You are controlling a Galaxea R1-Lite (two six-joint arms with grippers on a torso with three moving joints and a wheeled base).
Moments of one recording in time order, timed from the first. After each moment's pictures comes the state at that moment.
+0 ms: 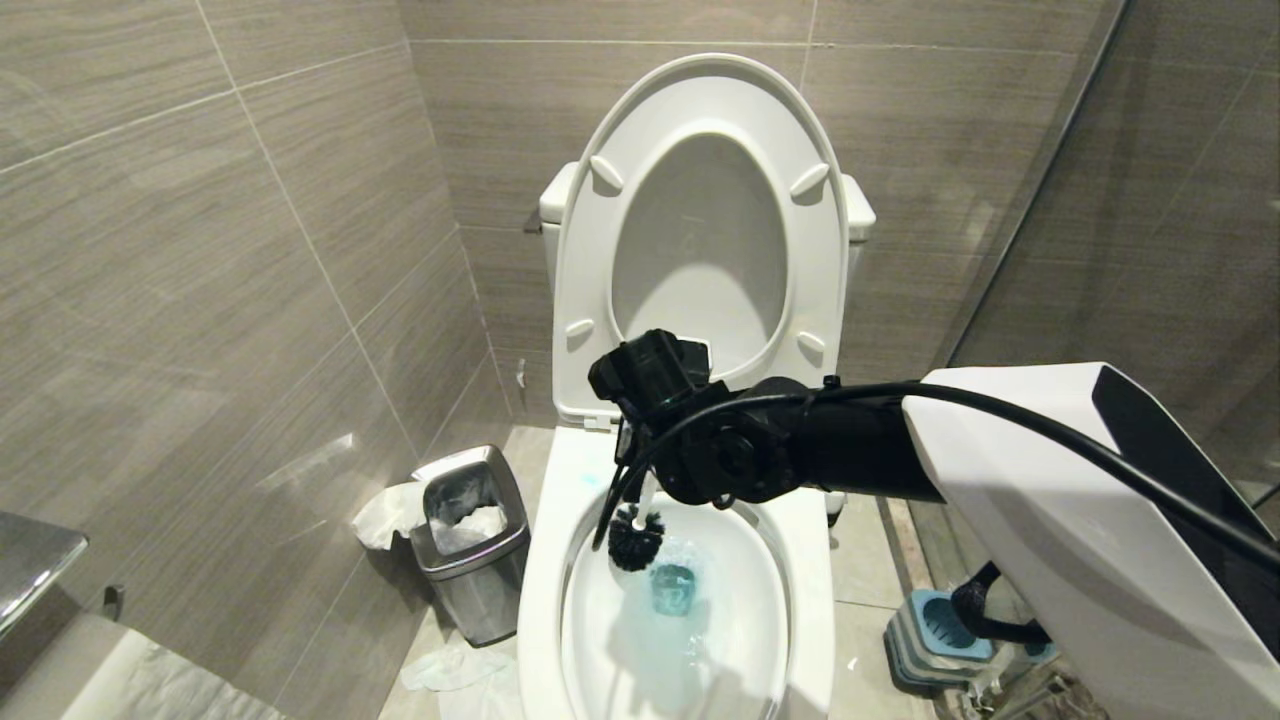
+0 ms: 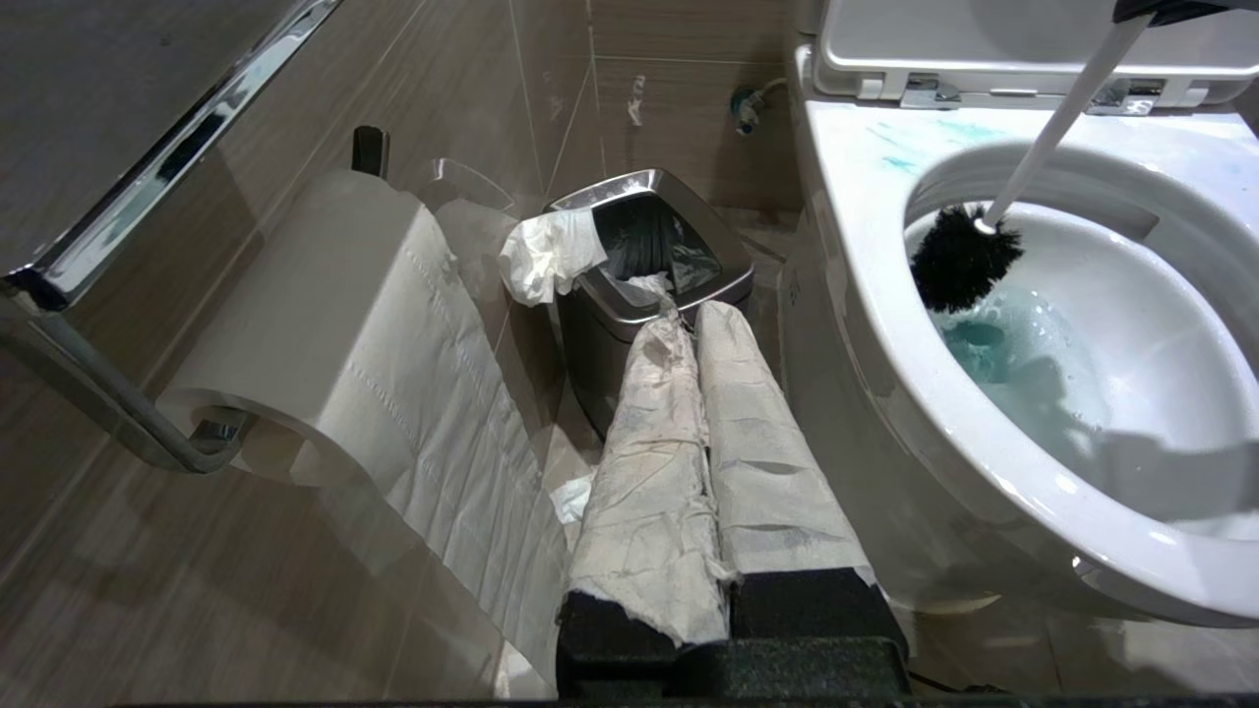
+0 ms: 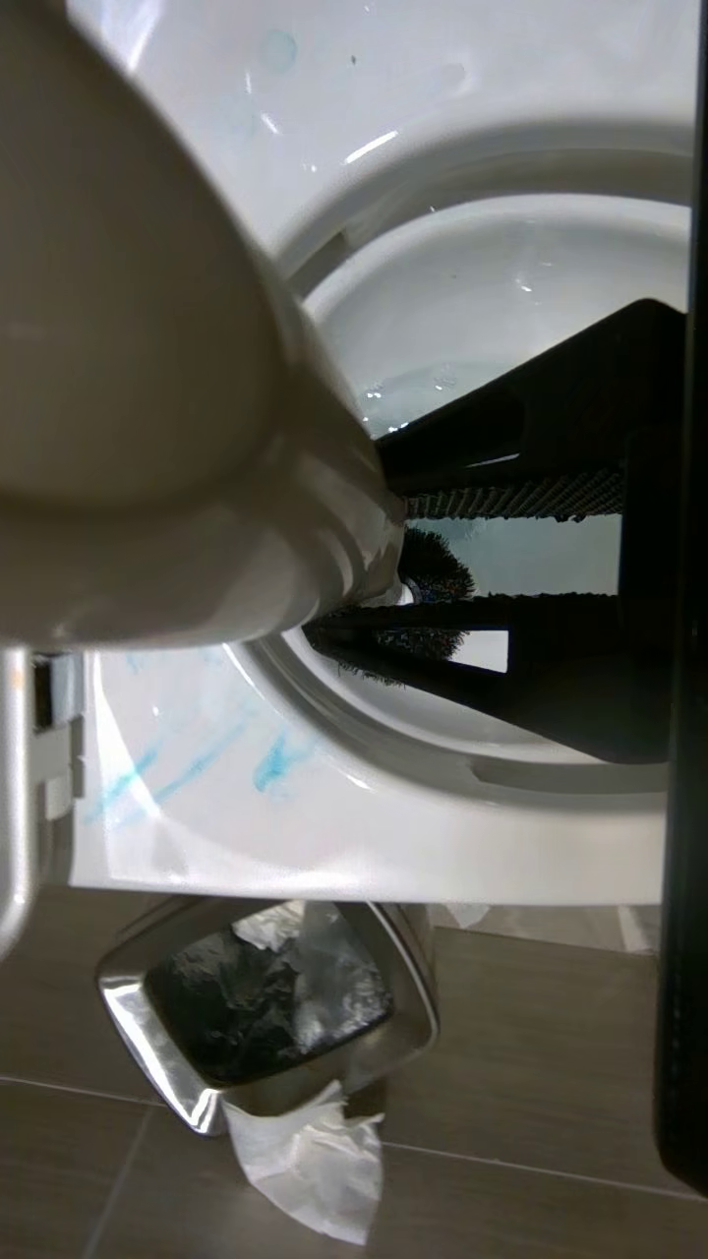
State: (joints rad) left arm -0.01 0.00 0.00 0.01 0.00 0.01; right arm 0.79 2.40 -1.96 0.24 -0.58 0.66
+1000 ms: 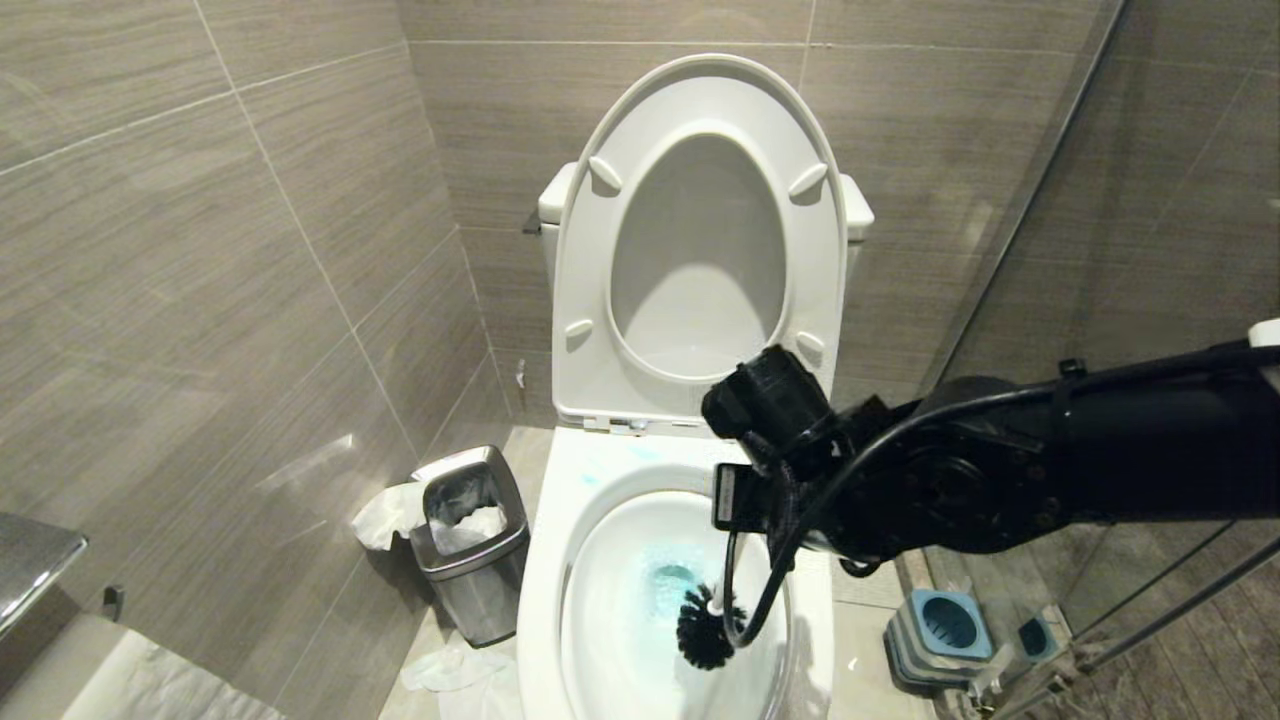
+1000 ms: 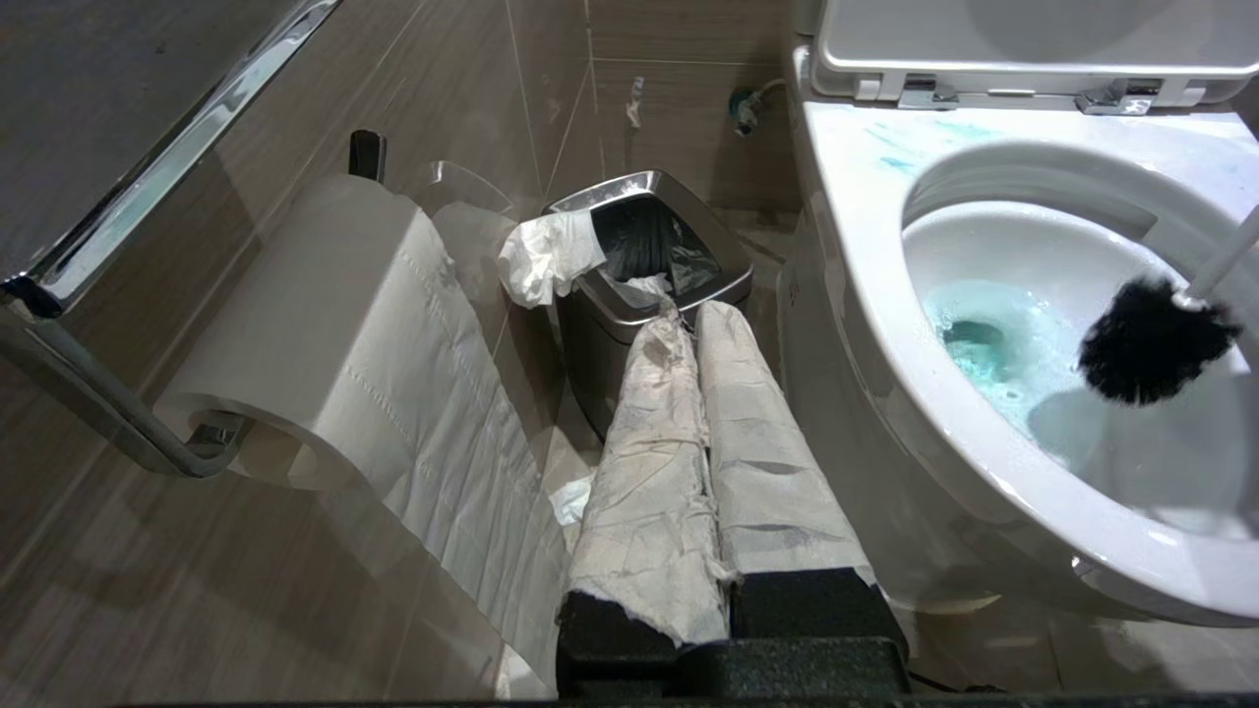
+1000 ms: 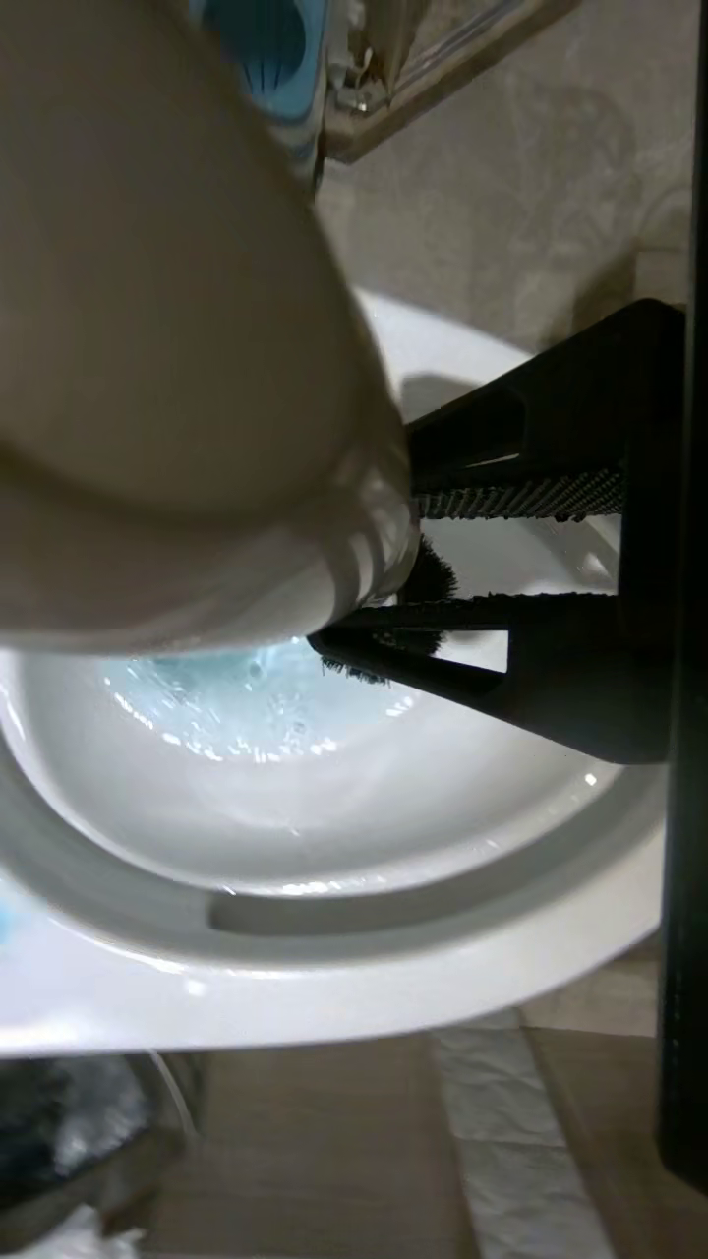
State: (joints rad) left arm -0.01 0.00 0.00 0.01 0.00 0.01; right arm 0.77 1.99 -1.39 0.26 -0.46 0.68
